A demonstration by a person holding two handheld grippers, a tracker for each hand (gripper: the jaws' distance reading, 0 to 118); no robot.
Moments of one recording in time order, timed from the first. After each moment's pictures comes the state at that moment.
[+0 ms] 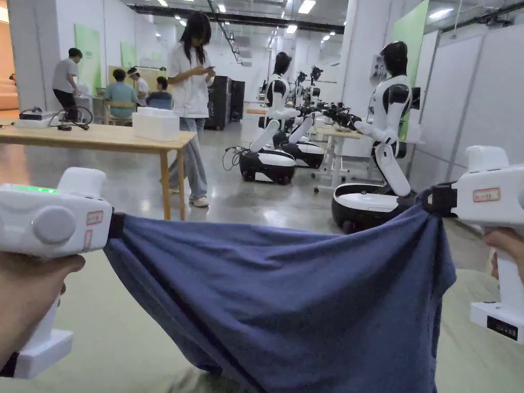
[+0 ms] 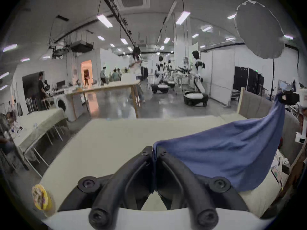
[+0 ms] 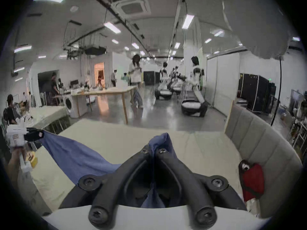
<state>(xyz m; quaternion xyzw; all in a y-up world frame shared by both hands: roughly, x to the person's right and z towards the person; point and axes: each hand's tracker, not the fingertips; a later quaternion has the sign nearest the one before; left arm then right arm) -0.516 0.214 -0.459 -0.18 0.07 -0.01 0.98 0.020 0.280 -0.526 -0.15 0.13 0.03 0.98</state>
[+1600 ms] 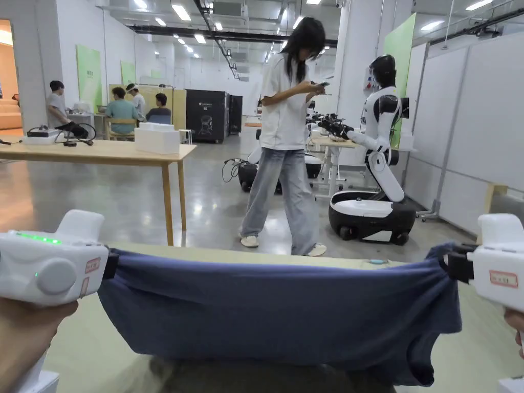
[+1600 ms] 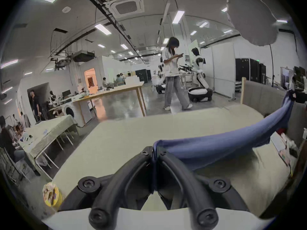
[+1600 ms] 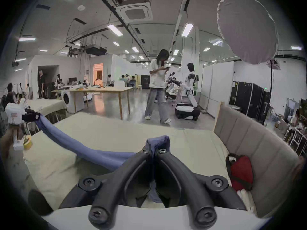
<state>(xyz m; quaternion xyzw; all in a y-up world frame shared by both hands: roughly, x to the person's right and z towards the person) -0.489 0.140 -0.340 -0.21 0.07 -0.05 0.97 0.075 0.165 -0.384 -0.15 0.11 0.06 0.98</state>
